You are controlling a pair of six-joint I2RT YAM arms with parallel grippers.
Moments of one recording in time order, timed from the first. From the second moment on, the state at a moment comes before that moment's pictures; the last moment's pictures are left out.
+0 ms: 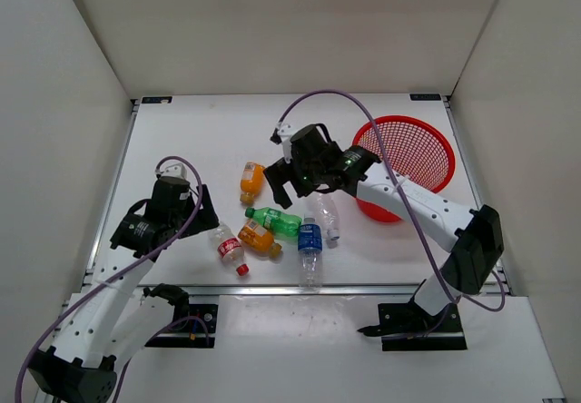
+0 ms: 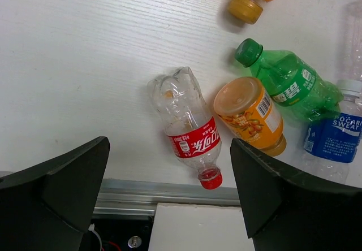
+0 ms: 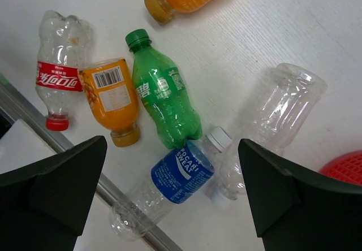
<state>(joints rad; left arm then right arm) -0.35 0.79 0.84 -0.93 -0.18 -0.55 0.84 1.57 1.47 -0.67 -0.06 0.13</state>
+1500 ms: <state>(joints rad) -0.40 0.88 0.66 -0.75 -0.12 -0.71 0.76 1.74 1.59 -0.50 0.25 0.12</state>
